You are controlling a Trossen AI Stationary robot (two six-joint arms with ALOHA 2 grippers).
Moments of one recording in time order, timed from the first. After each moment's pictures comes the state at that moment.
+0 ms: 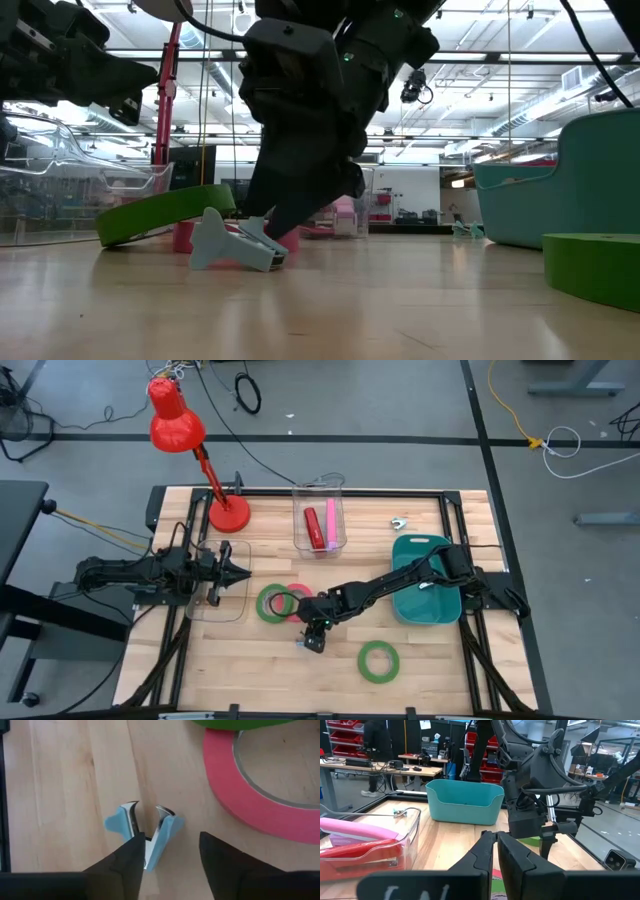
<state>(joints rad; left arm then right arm) -0.01 0.01 0.01 0.05 0.03 -0.12 0.22 2.16 1.52 -0.36 -0.12 0.54</state>
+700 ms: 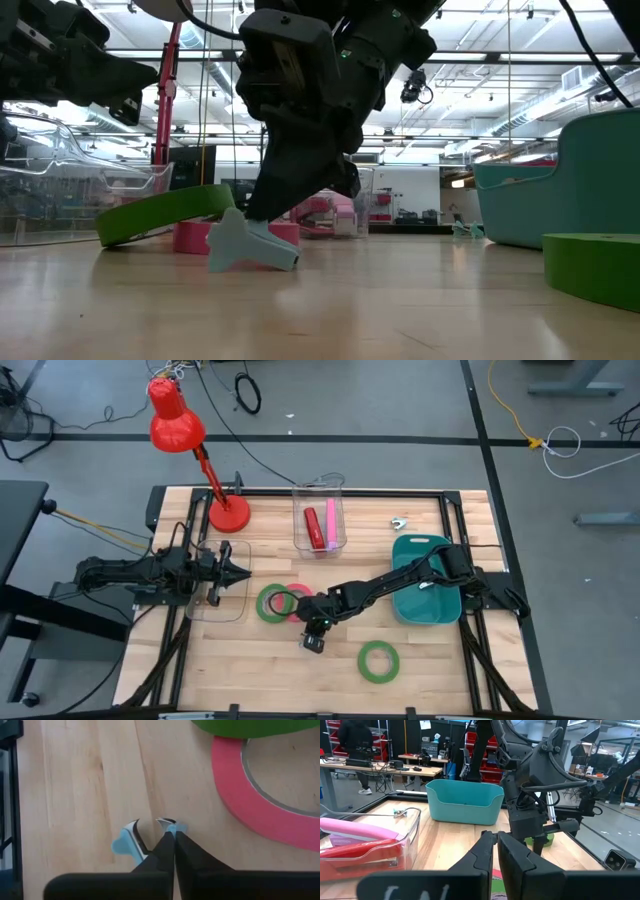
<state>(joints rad) -0.01 0.01 0.01 0.05 0.03 -0.12 0.22 2.16 1.52 -0.34 -0.15 0.54</state>
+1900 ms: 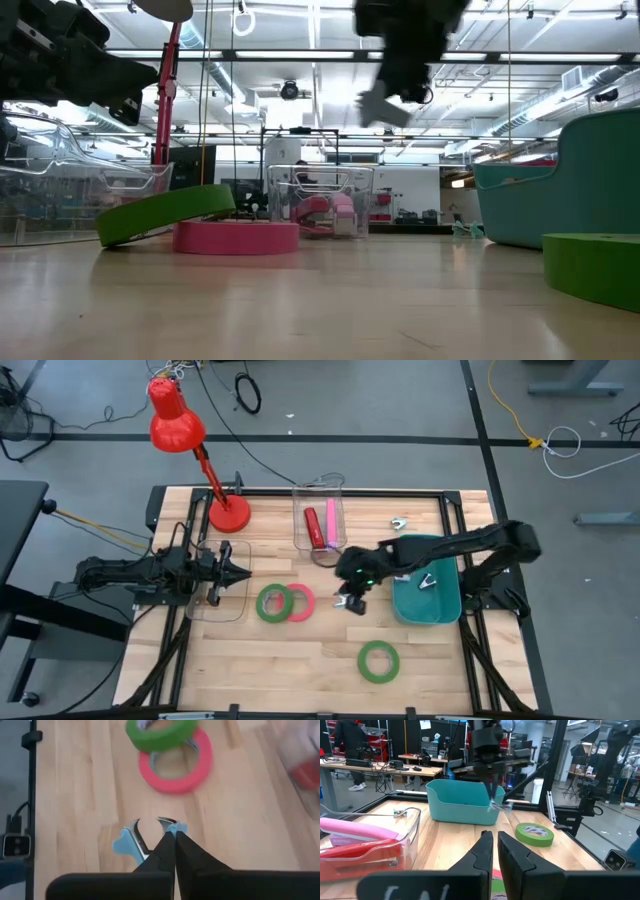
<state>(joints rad) -0.01 0.01 0.01 0.05 0.03 -0.12 0.08 1.59 1.25 -0.61 -0.11 0.33</state>
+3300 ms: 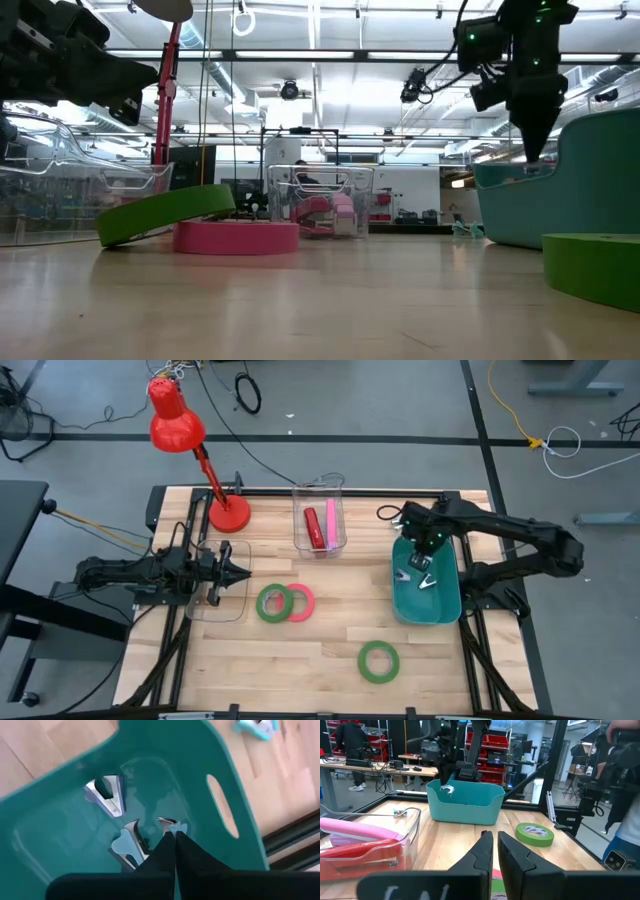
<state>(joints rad) -0.01 0.01 0.01 0.05 0.03 -0.12 -0.44 1.21 0.96 -1.25 0.05 0.05</state>
